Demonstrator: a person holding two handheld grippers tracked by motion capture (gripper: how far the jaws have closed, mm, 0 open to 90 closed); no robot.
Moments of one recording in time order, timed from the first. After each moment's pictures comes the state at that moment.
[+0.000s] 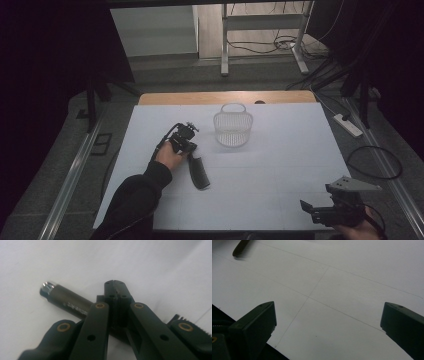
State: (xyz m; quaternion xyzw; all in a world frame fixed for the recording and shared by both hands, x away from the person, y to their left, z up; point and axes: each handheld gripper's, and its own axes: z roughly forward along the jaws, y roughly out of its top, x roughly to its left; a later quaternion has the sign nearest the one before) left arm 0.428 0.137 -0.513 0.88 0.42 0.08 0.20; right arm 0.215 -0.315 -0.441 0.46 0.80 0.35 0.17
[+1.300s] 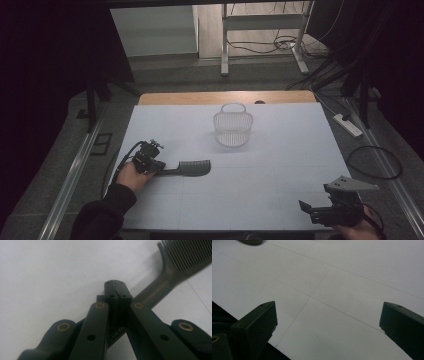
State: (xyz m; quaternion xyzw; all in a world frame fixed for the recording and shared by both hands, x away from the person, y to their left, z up) left arm 0.346 0.226 -0.515 0.86 0.47 0.04 0.18; right arm 0.215 -0.313 -0.441 0.45 0.81 0.35 0.17
